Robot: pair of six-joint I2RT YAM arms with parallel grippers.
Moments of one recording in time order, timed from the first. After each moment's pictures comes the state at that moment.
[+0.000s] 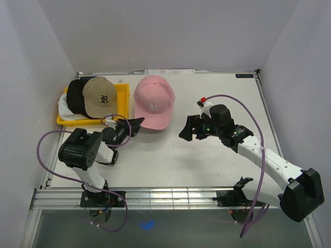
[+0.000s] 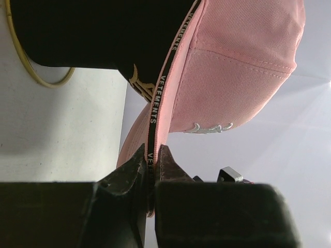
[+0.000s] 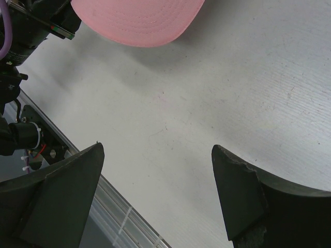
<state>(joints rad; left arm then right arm) -0.23 1.72 0.26 1.42 0.33 -1.64 0.60 1.12 0.82 -0.29 -0.33 0.41</state>
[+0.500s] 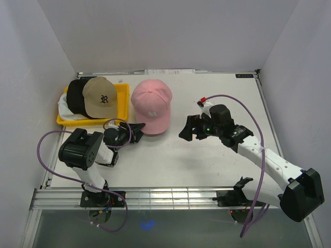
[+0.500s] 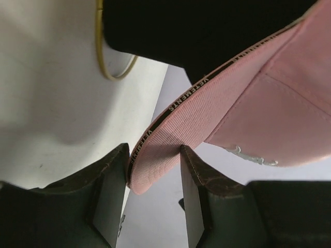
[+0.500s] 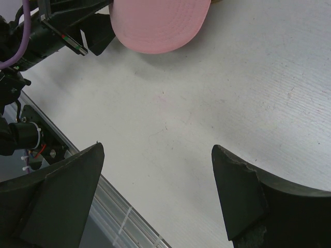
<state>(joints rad) -0.23 1.72 0.25 1.25 0.34 -1.62 0.60 1.12 0.82 -0.29 -0.33 0.41</state>
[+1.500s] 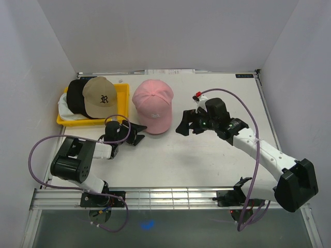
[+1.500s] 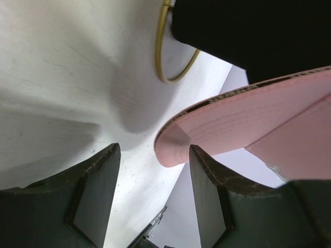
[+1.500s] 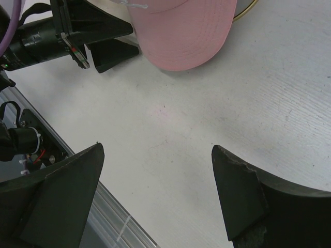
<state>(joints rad) -0.23 1.56 0.37 0.66 0.36 -1.41 0.60 1.21 0.92 -0.29 -0.34 0.38</state>
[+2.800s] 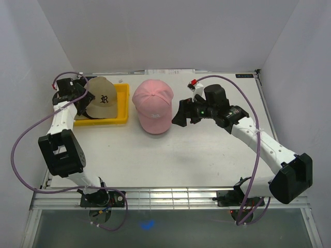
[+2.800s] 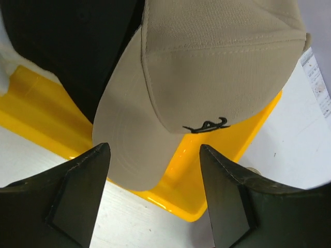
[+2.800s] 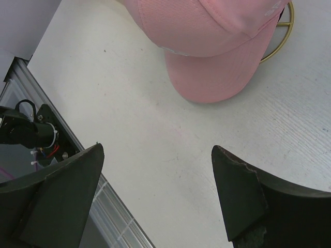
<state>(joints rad) 0.29 1.60 1.28 -0.43 0.07 -0.64 0.59 1.32 1.16 -0.39 -0.44 0.28</state>
